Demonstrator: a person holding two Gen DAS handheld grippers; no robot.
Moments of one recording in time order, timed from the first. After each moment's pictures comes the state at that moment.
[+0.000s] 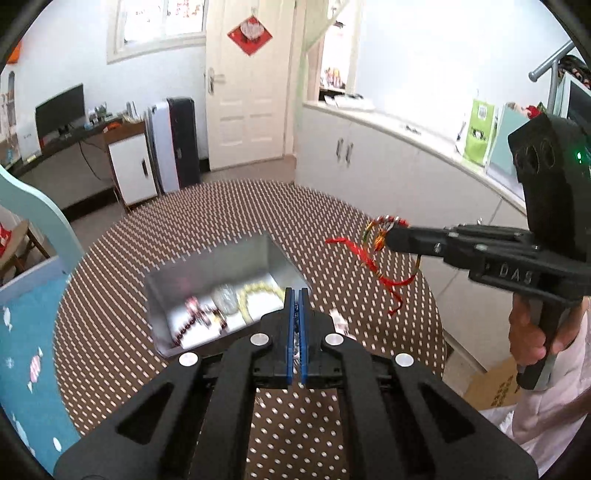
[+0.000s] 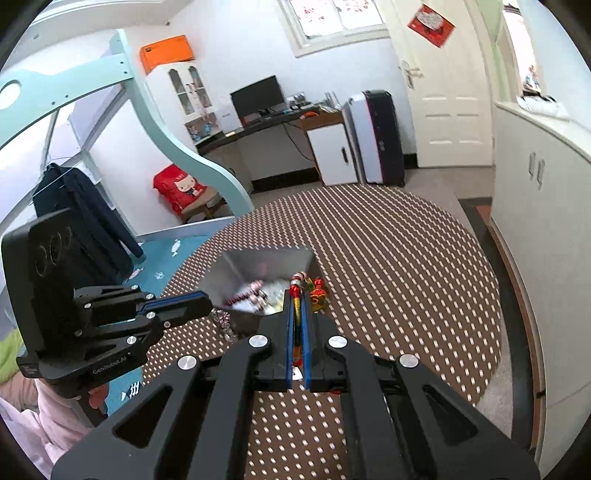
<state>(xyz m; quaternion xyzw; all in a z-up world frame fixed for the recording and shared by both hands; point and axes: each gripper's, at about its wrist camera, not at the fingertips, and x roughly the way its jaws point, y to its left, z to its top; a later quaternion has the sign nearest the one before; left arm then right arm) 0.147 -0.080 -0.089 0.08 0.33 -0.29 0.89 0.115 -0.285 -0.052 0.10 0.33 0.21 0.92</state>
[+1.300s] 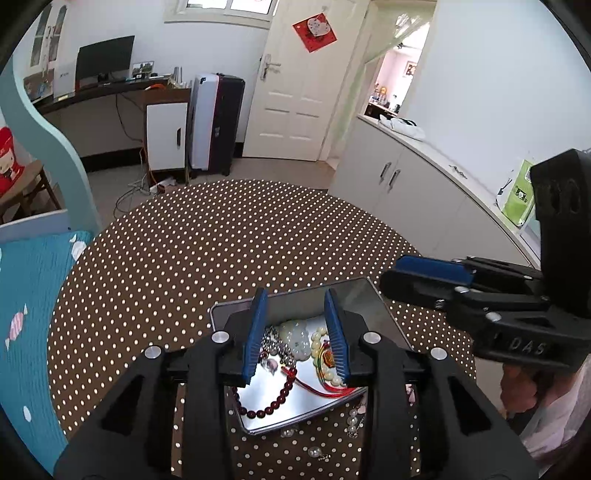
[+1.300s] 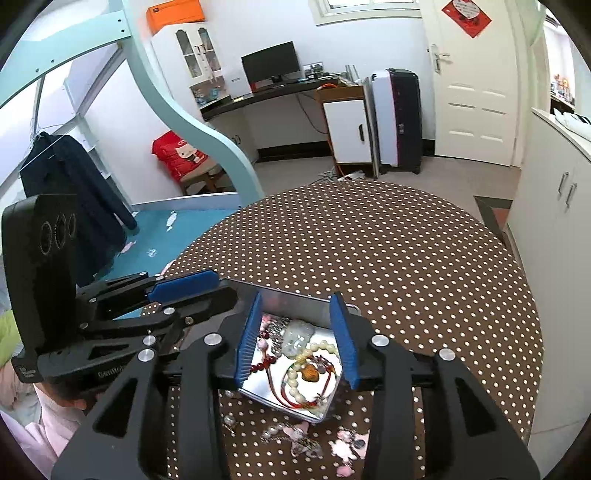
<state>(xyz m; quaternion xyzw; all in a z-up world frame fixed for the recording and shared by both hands) 0.243 -0.025 -0.104 -0.03 0.37 -0.24 0.90 0.203 -0.220 -0.063 0.05 0.39 0.22 0.90</state>
